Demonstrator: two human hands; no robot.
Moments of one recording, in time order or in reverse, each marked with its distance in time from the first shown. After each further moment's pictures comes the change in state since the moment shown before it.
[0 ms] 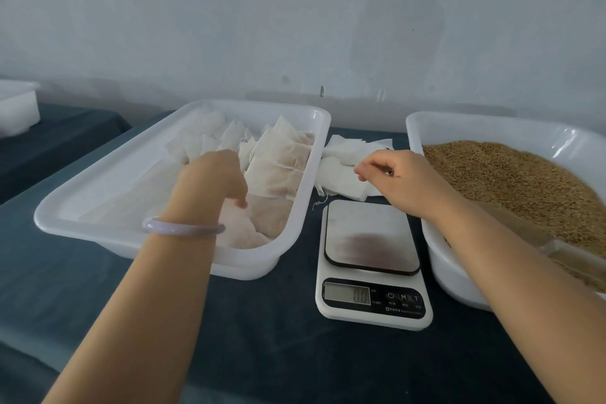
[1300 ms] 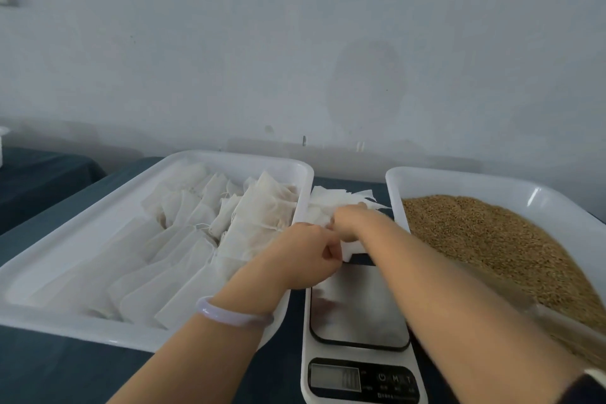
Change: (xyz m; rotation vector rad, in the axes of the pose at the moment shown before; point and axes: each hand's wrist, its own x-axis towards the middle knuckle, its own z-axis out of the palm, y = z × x) left_hand -0.005 0.092 0.039 -0.303 0.152 0.812; right_hand 0.105 0.025 0.045 -0.714 -0.557 0.331
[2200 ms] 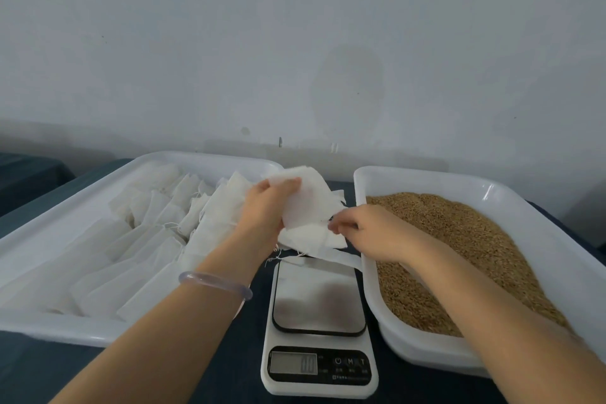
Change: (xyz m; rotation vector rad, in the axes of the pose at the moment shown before) left_hand 0.029 0.024 -0.016 -1.420 0.513 -0.336; right_hand -0.117 0.059 -0.004 0.460 0.260 -0.238
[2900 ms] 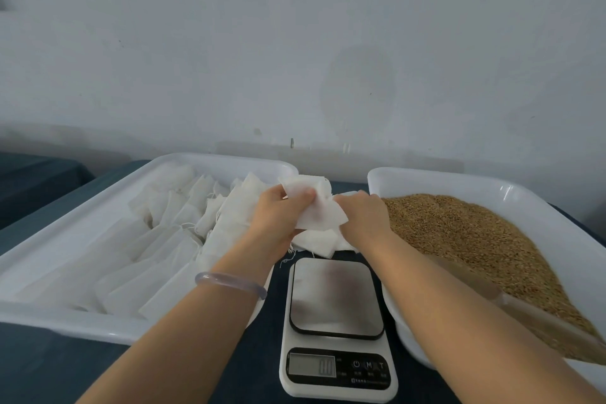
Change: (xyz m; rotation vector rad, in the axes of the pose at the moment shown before) left_hand -0.009 0.001 -0.008 0.141 -0.027 -0.024; right_hand 0.057 -0.009 0.036 -0.567 0.347 0.030
